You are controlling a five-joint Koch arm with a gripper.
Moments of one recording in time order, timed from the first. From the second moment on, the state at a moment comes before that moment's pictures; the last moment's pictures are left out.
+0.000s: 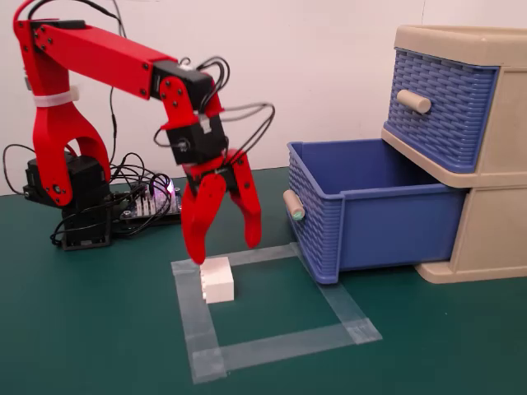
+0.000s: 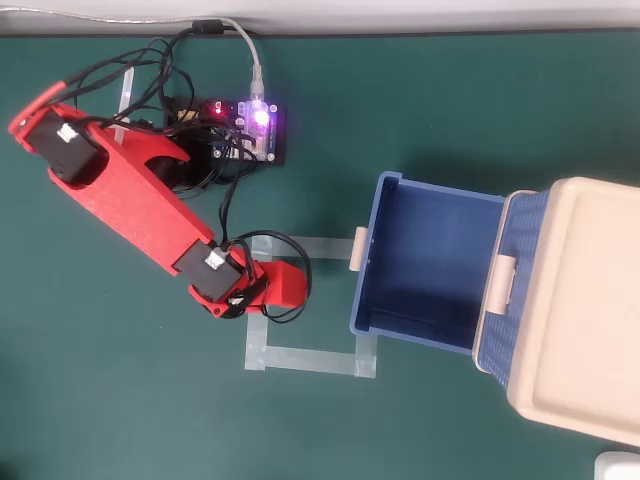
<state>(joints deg) -52.0 95.6 103.1 61.8 129.4</state>
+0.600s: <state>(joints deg) -49.9 94.7 116.2 48.3 129.2</state>
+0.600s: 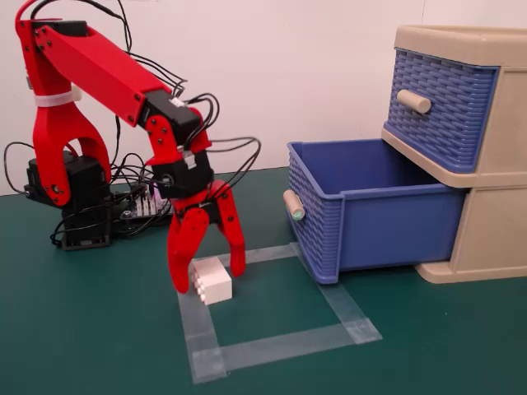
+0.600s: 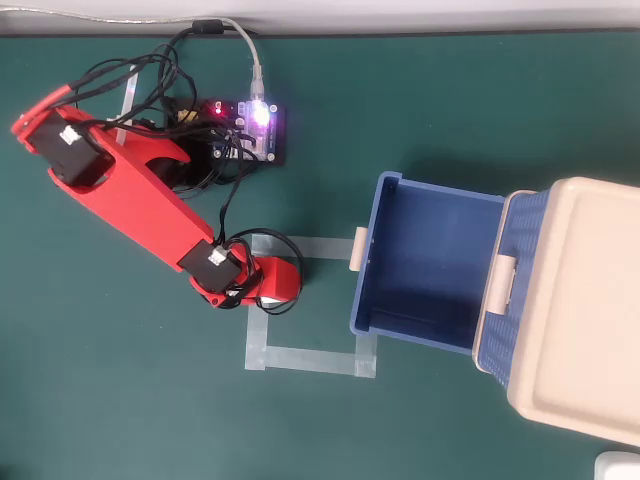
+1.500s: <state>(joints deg) -57.1 110.7 99.1 49.1 148.6</state>
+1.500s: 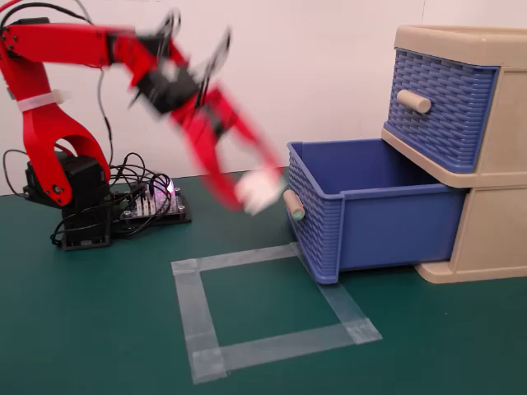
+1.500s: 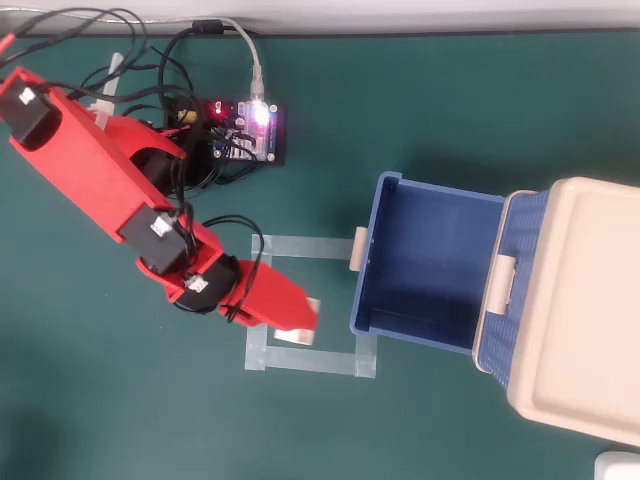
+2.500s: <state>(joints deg) -75.0 108.6 72.9 88.1 163.1</state>
